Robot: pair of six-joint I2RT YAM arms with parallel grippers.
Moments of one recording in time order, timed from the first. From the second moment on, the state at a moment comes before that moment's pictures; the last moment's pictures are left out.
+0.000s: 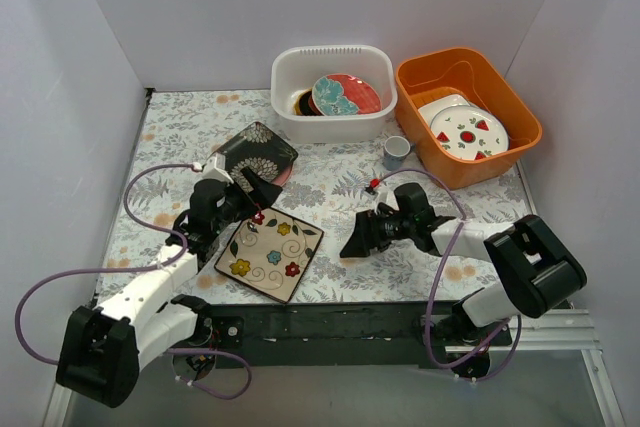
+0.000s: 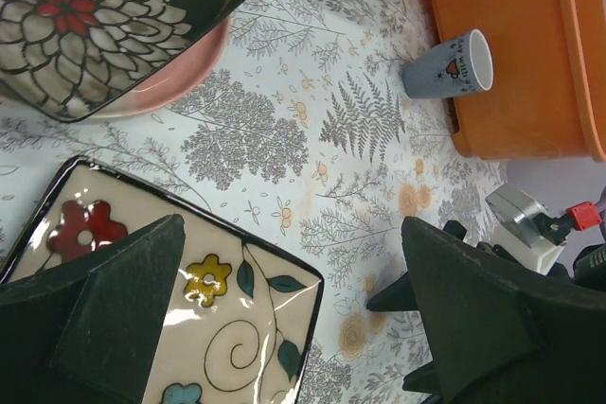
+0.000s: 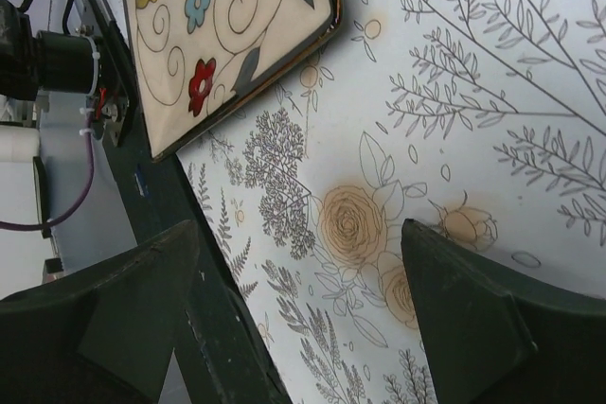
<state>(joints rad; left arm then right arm) -0.34 1.01 0.46 0.17 0.13 -0.79 0.55 1.43 0.44 0.27 -0.77 0.42</state>
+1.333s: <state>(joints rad) -0.34 0.76 0.40 -0.16 -0.08 -0.84 0.68 1.85 0.74 0.53 -0.73 0.63</state>
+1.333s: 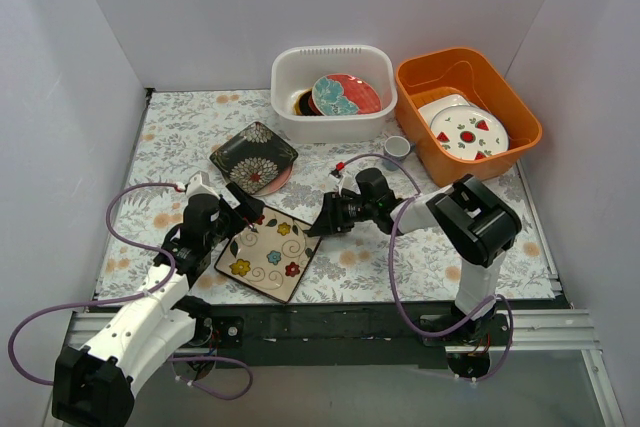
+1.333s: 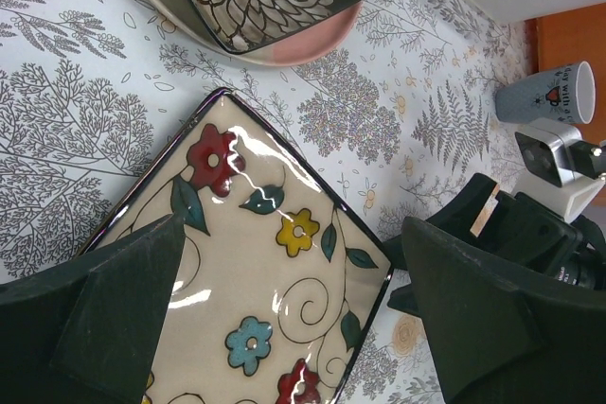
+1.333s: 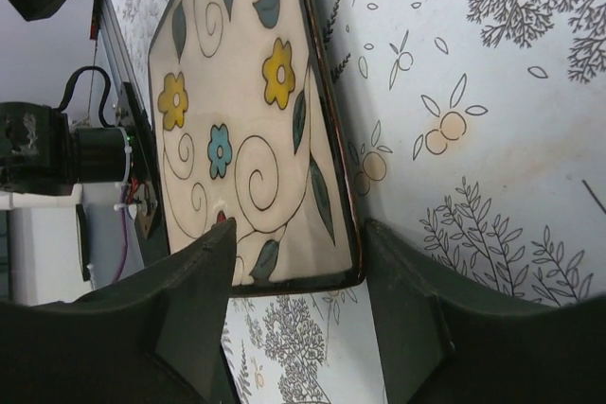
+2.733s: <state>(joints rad) -0.34 0.82 0.40 -0.13 -0.05 -0.77 0.45 1.67 0.70 0.21 -0.68 0.48</state>
